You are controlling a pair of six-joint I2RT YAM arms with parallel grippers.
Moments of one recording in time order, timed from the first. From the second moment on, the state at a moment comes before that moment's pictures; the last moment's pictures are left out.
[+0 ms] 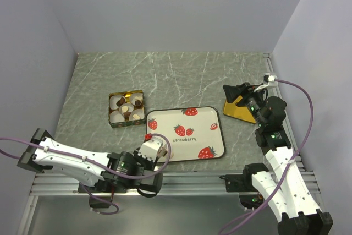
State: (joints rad) left arm -1.76 1.11 0.95 -1.24 -0.62 -1.29; right arm 0.12 0.69 0.64 0.07 -0.23 0.47
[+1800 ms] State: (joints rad) left arm -1.79 1.16 0.99 -1.26 -0.60 -1.27; right arm 0.12 0.69 0.64 0.06 -0.23 0.47
